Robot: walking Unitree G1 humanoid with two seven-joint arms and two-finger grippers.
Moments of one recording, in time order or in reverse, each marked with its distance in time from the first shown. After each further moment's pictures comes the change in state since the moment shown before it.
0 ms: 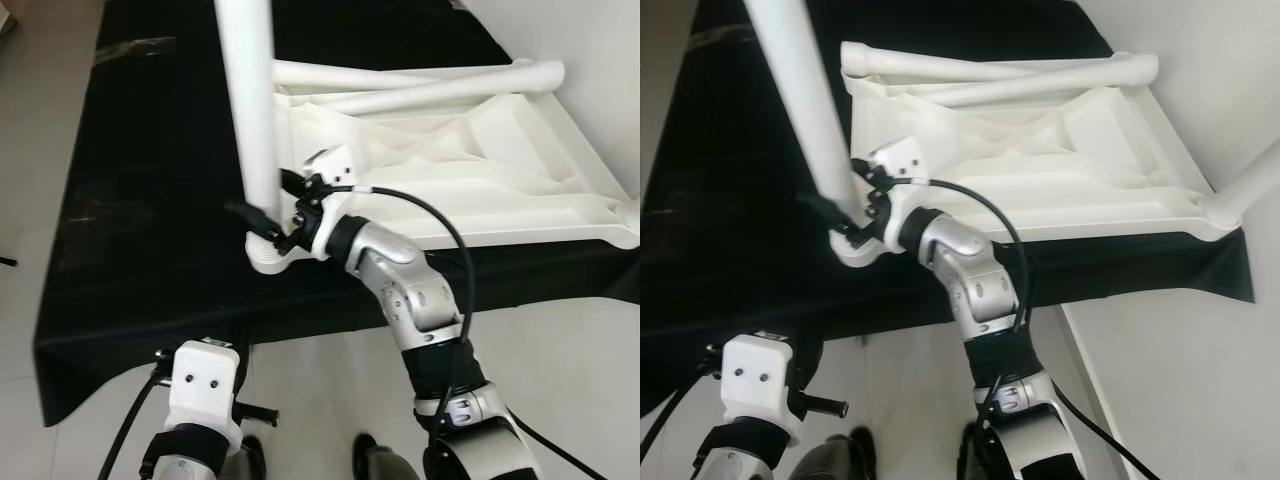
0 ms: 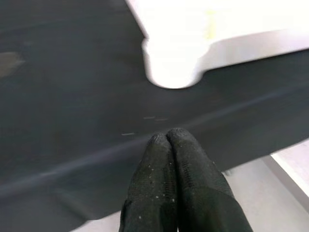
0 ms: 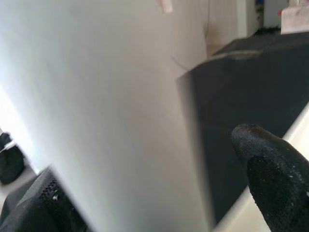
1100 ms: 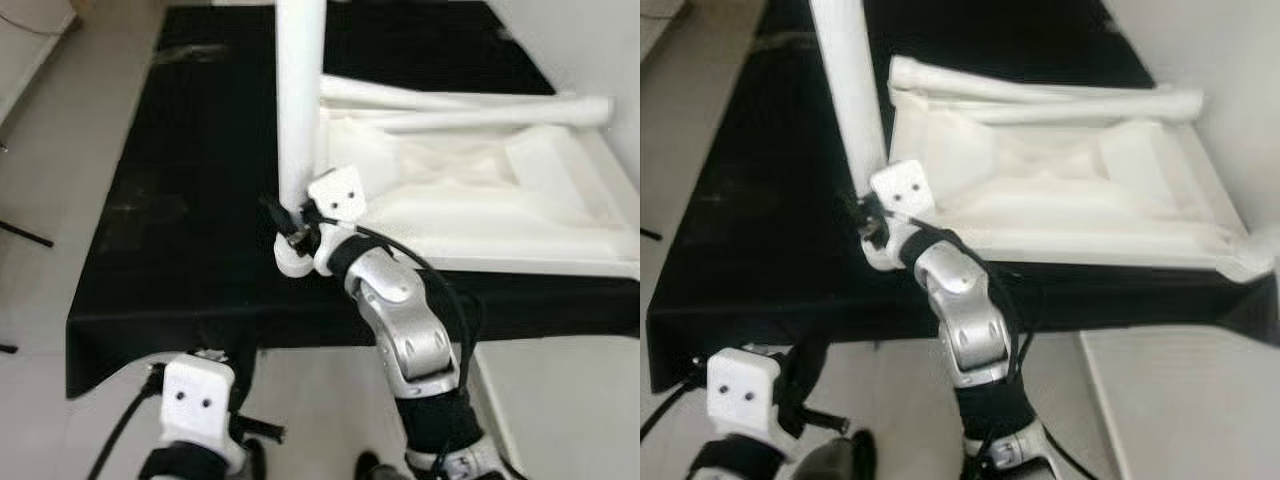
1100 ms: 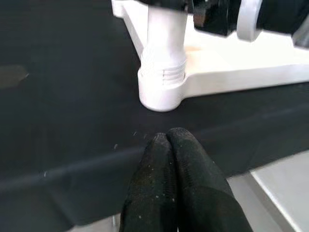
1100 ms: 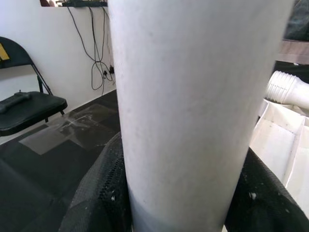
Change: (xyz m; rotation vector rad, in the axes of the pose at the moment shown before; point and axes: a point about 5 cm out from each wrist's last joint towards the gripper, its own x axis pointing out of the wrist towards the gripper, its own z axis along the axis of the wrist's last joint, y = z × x) left arm -0.012 -0.012 0.011 -0.096 -0.072 -0.115; right arm -0.012 0.020 -0.014 -0.229 0.092 -0.286
